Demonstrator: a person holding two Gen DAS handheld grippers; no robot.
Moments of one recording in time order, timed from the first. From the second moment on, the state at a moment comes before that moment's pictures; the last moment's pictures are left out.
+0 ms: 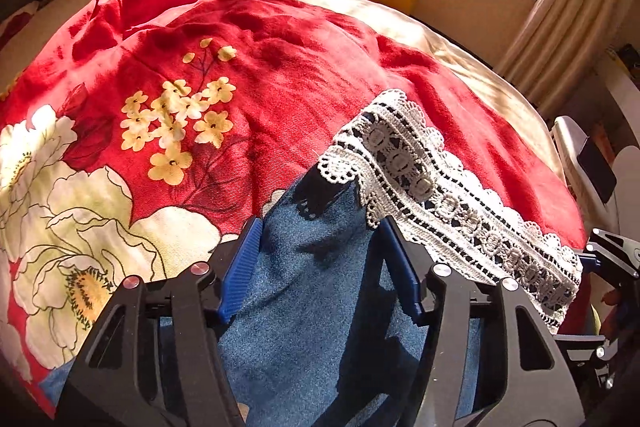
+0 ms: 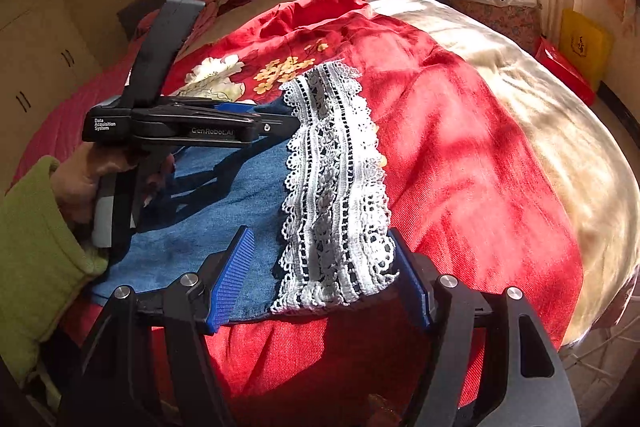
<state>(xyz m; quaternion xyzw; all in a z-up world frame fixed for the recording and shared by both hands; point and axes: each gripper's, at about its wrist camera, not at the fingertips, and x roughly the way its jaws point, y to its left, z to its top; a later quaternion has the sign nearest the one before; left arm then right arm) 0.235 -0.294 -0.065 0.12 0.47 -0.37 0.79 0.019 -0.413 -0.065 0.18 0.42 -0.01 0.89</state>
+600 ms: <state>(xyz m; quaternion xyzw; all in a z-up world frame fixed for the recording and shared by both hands) 0.221 -0.258 -0.018 0.05 0.42 -0.39 0.82 0.010 -0.383 -0.006 0.17 0.35 0.06 0.92</state>
